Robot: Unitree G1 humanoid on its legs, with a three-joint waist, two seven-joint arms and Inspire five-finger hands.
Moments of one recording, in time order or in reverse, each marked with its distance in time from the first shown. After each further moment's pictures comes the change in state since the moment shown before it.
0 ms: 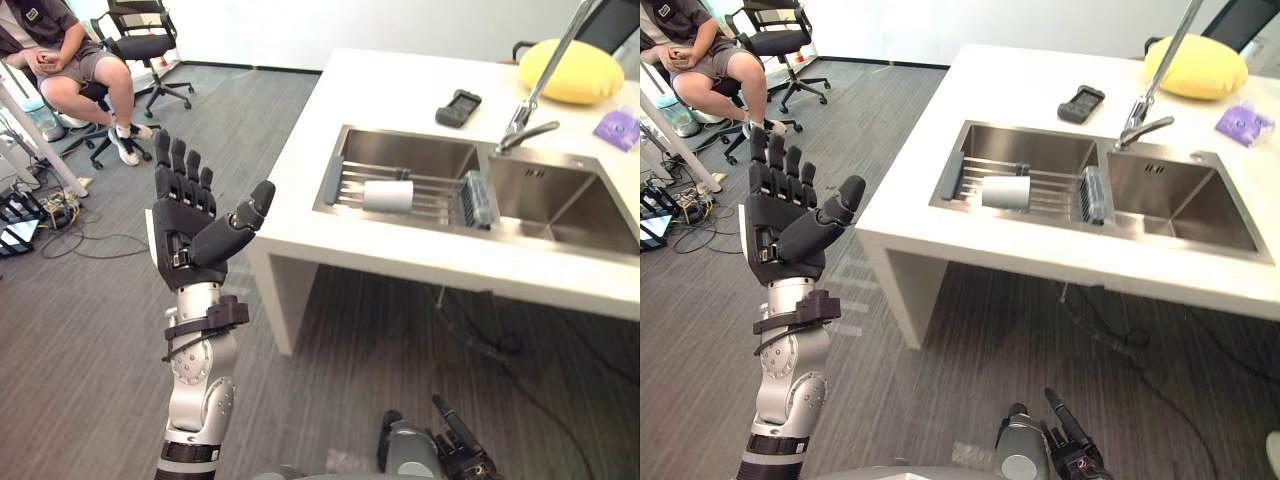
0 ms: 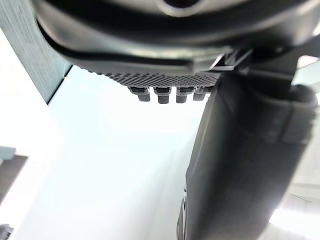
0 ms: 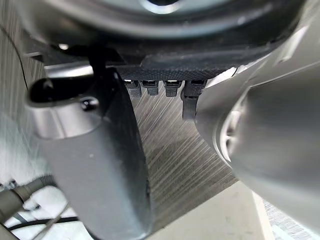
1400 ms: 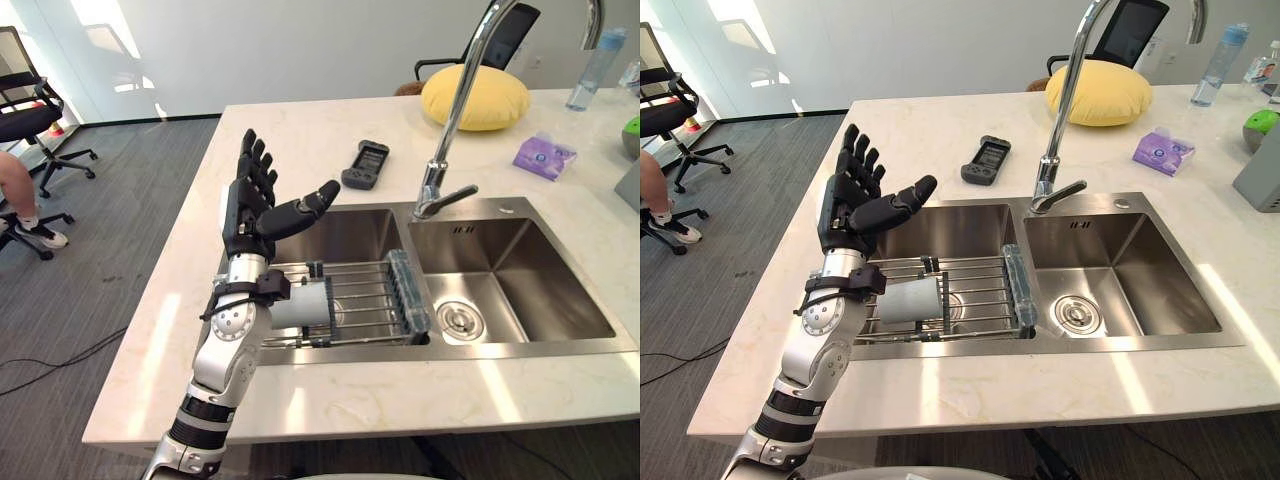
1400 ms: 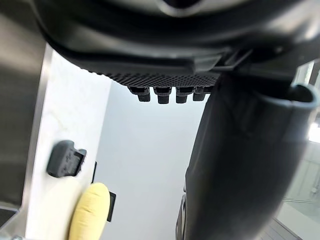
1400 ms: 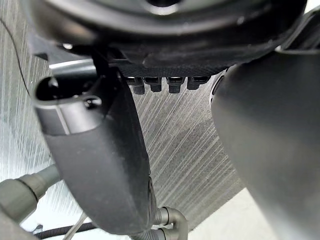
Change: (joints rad) left arm -0.195 0.045 -0.128 0.121 0.086 0.327 0.167; right arm 0.080 0.008 0.142 -0.025 -0.019 -0.085 -0.019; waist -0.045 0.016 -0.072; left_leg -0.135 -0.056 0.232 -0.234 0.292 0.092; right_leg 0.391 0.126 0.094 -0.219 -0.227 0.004
